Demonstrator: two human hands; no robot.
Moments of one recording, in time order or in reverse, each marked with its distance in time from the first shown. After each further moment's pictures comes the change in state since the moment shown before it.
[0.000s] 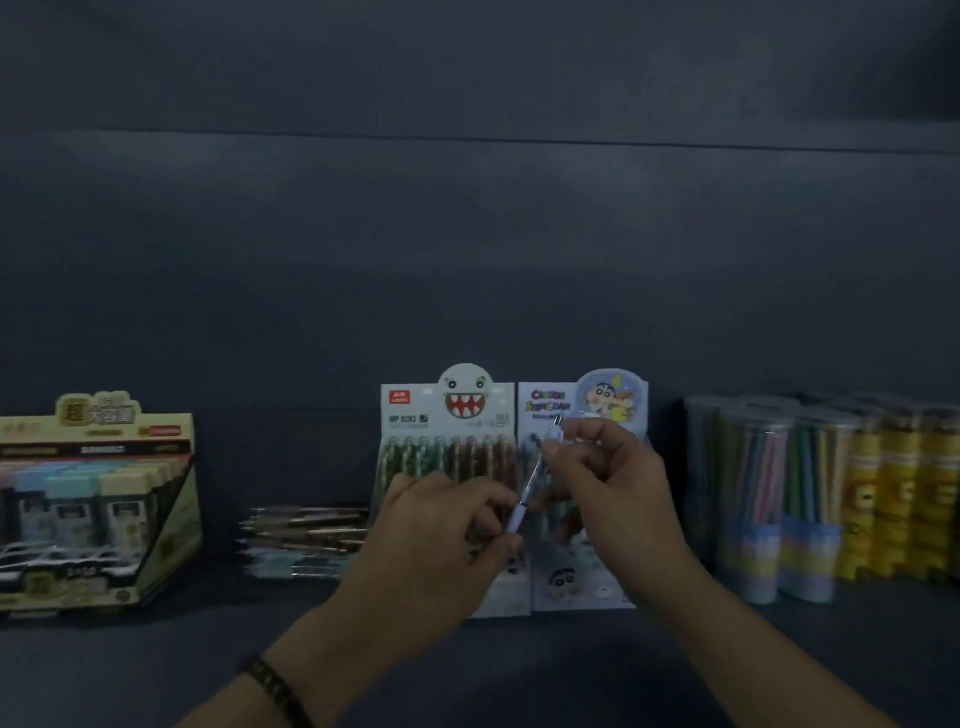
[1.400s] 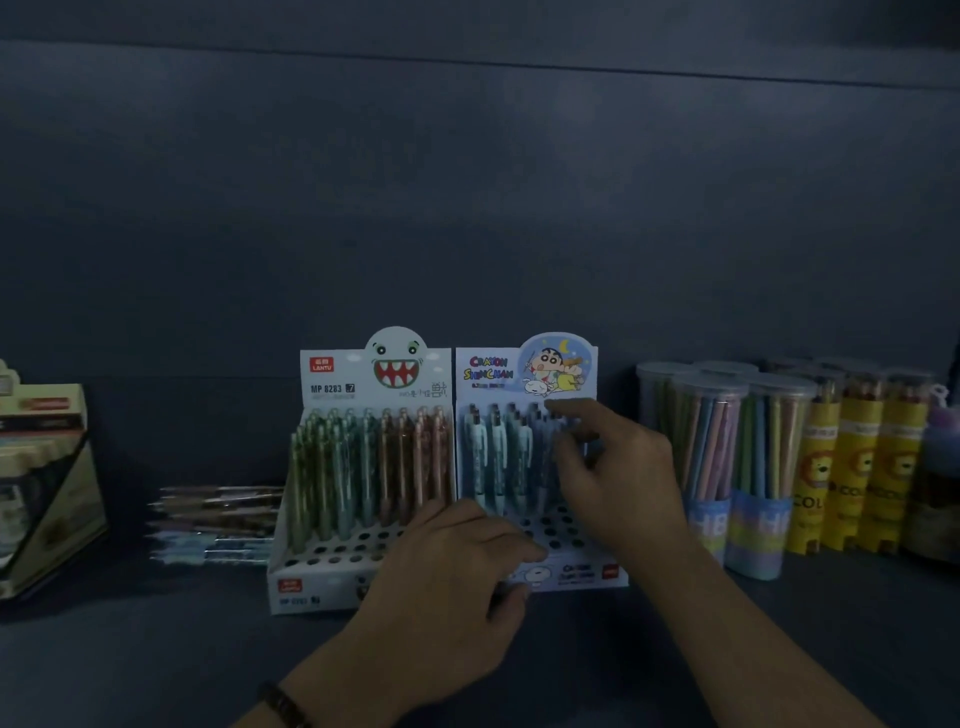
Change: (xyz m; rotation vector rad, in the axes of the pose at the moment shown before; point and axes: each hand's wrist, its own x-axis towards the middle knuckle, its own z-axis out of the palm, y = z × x) left_hand 0.004 0.036 0.079 0.093 -0.255 0.108; right_hand 0.037 0.054 -0.083 -0.805 0.139 -0.409
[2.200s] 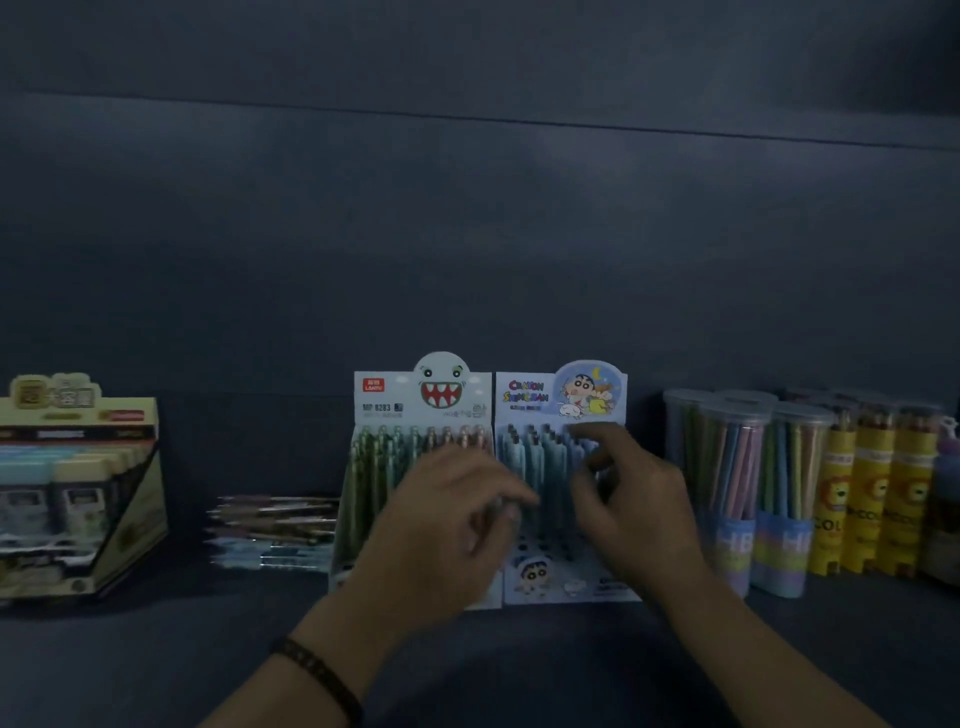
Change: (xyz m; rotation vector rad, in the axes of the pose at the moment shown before) left_hand -0.002 -0.033 -0.043 -0.136 0.443 0.152; right_hand -0.015 -0.034 -0.002 -0.060 -0.037 -0.033
